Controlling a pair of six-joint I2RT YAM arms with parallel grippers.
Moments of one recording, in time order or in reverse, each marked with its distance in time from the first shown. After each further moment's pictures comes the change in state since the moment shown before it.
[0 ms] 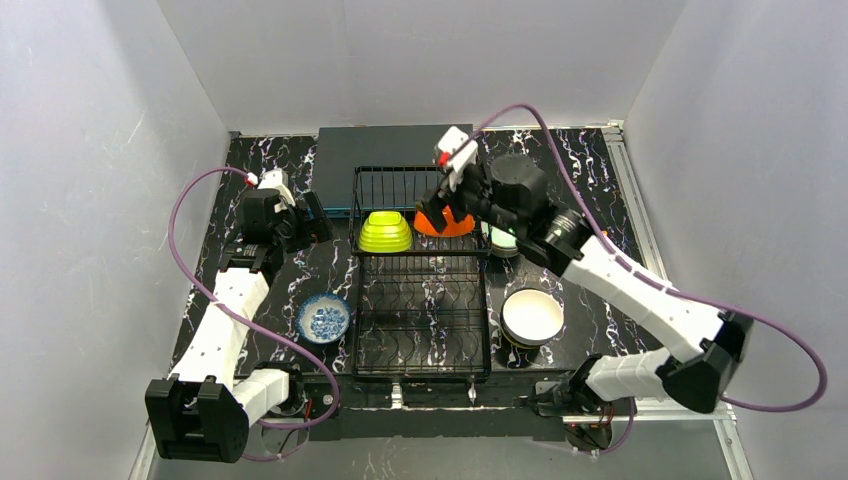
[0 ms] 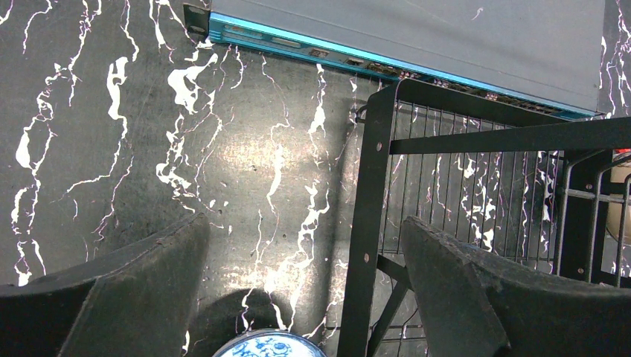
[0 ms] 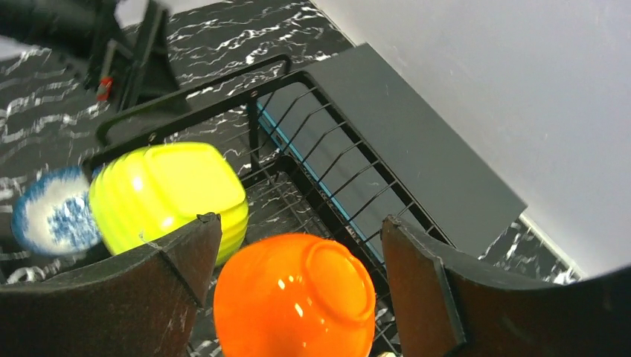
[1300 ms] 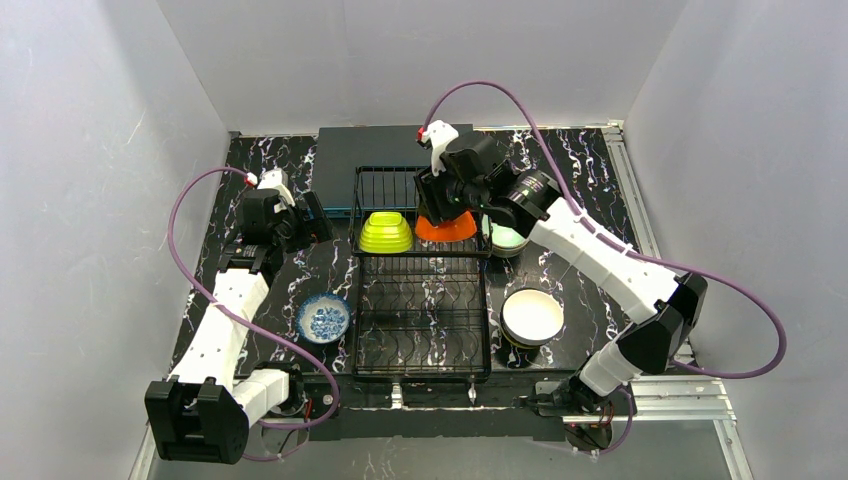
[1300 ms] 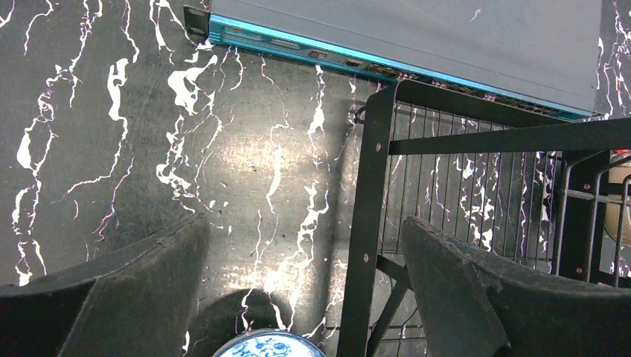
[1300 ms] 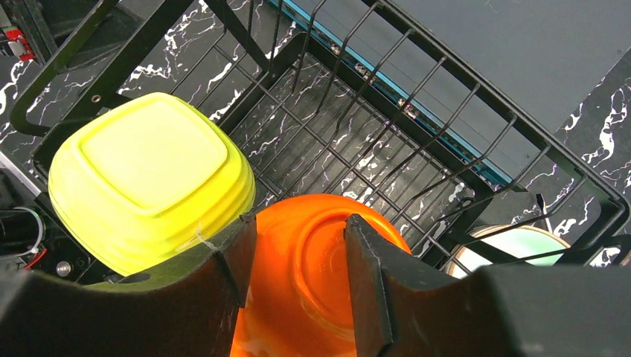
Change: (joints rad) left arm 0.000 -0.006 0.000 0.000 0.000 0.000; right arm -0.012 0.300 0.388 -0.541 0.102 0.373
